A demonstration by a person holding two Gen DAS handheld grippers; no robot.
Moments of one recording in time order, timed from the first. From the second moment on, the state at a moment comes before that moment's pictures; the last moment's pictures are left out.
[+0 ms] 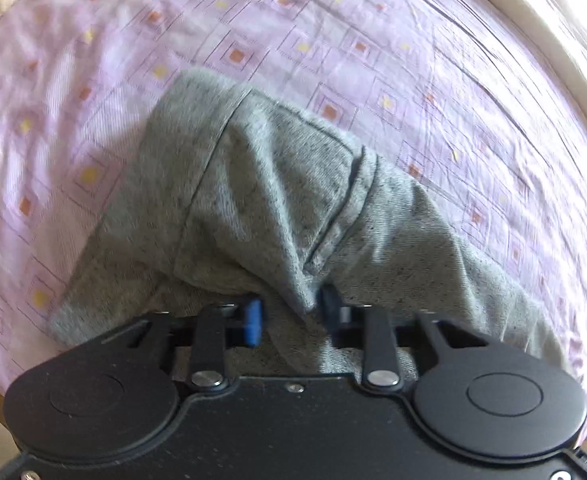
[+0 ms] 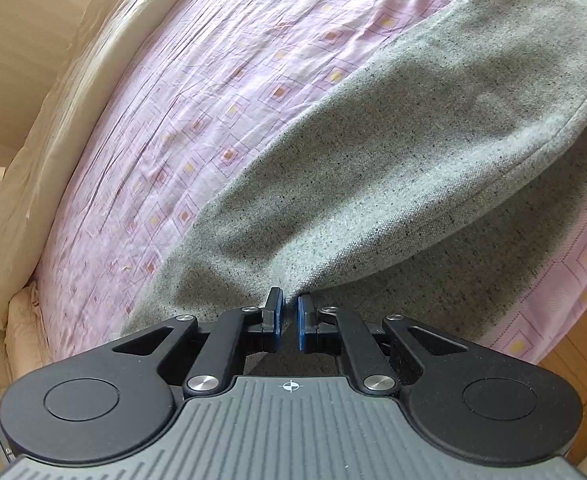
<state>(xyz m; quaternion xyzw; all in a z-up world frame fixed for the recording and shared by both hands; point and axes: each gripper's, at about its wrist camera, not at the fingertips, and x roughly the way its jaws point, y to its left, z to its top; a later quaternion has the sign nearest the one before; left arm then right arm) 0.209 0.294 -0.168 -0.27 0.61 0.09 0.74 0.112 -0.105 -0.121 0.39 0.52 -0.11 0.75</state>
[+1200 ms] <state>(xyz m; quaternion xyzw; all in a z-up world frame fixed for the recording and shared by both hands) 0.163 0.265 -0.114 0.00 0.67 -0.02 0.74 0.087 -0.106 -0.120 0.33 0.60 -0.12 0.72</state>
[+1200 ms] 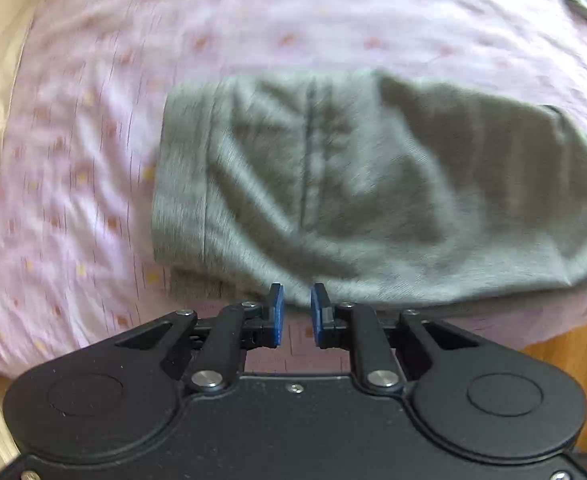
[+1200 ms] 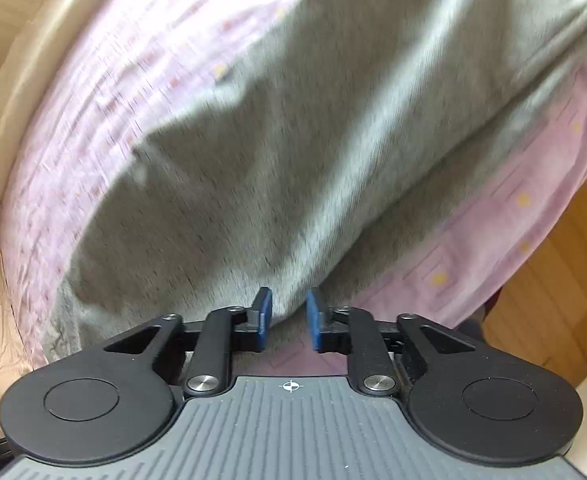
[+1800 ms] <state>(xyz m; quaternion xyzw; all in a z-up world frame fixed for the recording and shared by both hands) 0.173 0.211 -0.175 0.05 0.66 0.03 0.75 0.044 -0.314 -0.106 0.41 0.44 -0.33 0.72</state>
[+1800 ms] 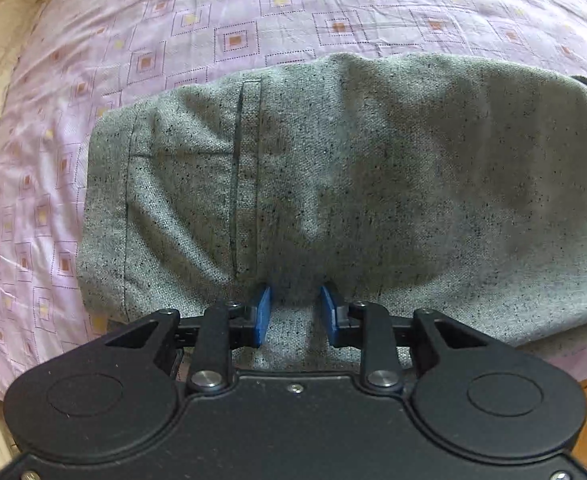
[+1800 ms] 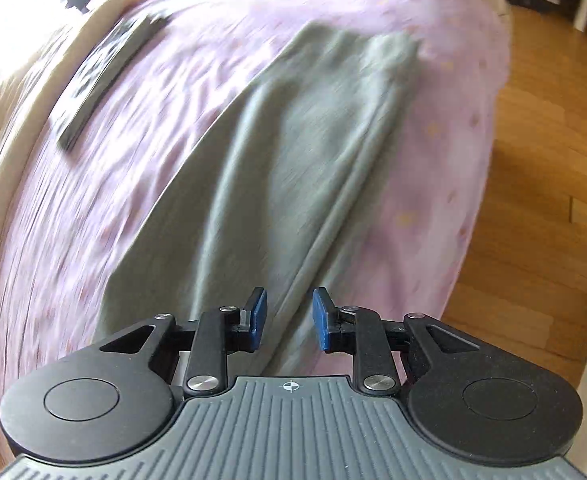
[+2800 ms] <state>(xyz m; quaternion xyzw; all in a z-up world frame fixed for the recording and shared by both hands) 0.165 0.212 -0.170 0.02 0.69 0.12 0.71 0.086 -0.360 -0.145 0.35 0.57 -0.22 0.71</state>
